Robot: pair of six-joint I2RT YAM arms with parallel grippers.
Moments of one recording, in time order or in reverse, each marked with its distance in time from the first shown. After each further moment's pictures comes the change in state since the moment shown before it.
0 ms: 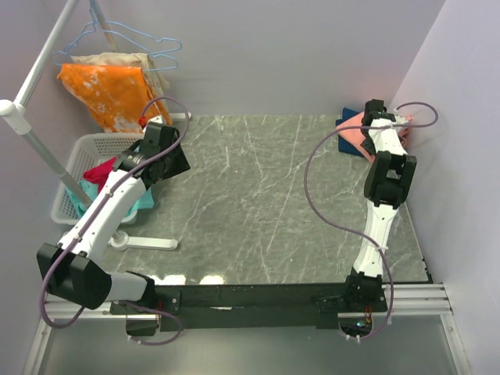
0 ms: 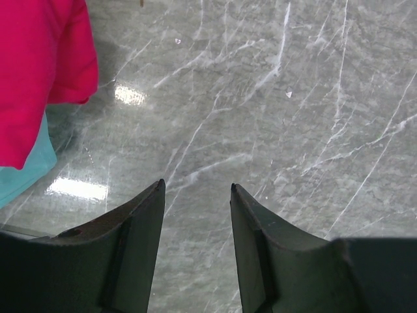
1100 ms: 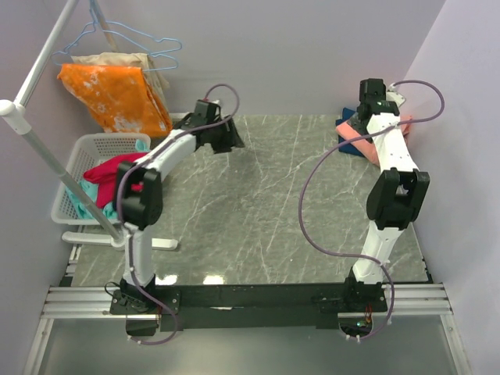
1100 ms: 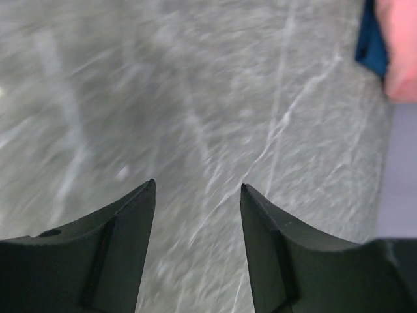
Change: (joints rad) left arm -0.035 0.705 0.427 0.327 0.492 0.024; right arm 0.134 -0.443 -0.232 0.055 -0.205 0.044
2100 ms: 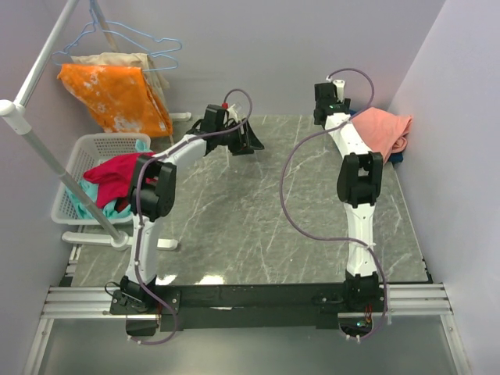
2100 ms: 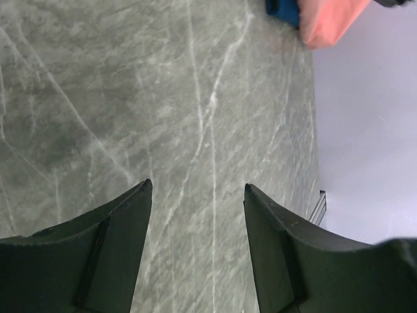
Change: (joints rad) left arm -0.026 0.232 0.079 0.296 0.374 -0.068; right arm 0.181 0.426 0.299 0.287 0.166 -0.533
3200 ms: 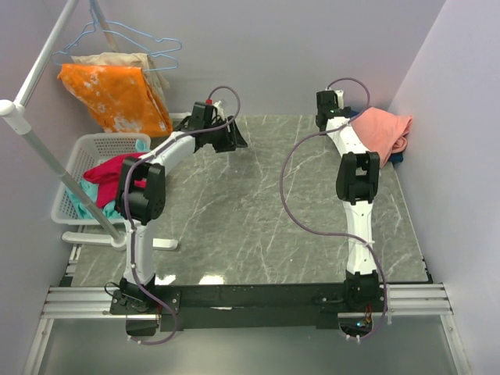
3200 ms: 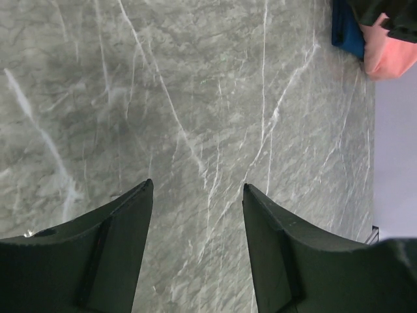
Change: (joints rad) left arm 0.054 -0.116 -0.056 -0.129 -0.190 0.128; right arm -0.031 0.125 0.082 -0.052 0.034 -0.119
